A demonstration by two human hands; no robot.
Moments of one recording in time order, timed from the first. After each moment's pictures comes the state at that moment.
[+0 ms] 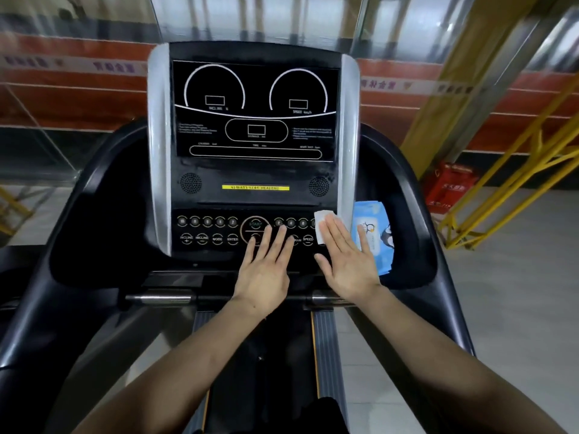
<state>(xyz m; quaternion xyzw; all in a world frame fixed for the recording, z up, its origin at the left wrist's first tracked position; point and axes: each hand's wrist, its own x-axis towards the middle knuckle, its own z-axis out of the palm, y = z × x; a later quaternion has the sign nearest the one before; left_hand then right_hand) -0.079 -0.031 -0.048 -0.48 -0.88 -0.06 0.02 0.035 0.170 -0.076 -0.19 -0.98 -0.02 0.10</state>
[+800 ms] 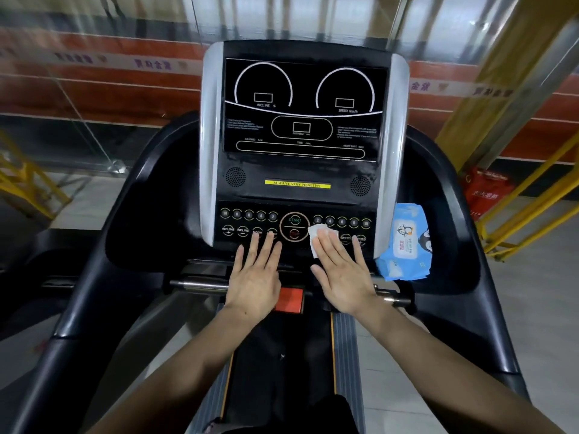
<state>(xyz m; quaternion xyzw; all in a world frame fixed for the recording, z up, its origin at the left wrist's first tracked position) -0.114 -0.116 -0.070 -0.40 -0.91 -0.08 0.02 -0.002 0.097 -0.097 -0.10 -0.99 0.00 0.09</state>
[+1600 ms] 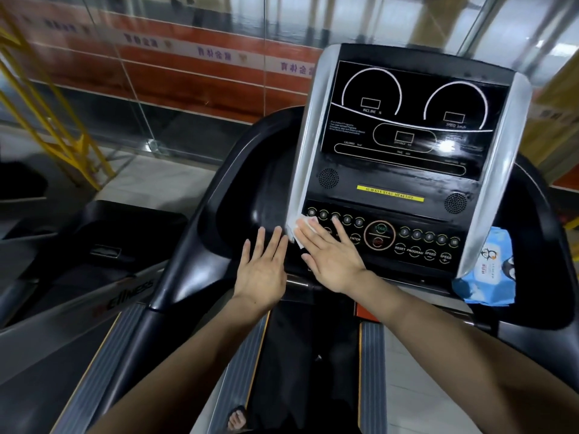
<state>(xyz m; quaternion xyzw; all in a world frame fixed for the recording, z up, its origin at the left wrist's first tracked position) -0.198 -0.245 -0.071 -0.34 -0.94 -0.08 -0.02 -0.149 -0.035 -0.074 0.07 -0.99 -0.10 0.05</state>
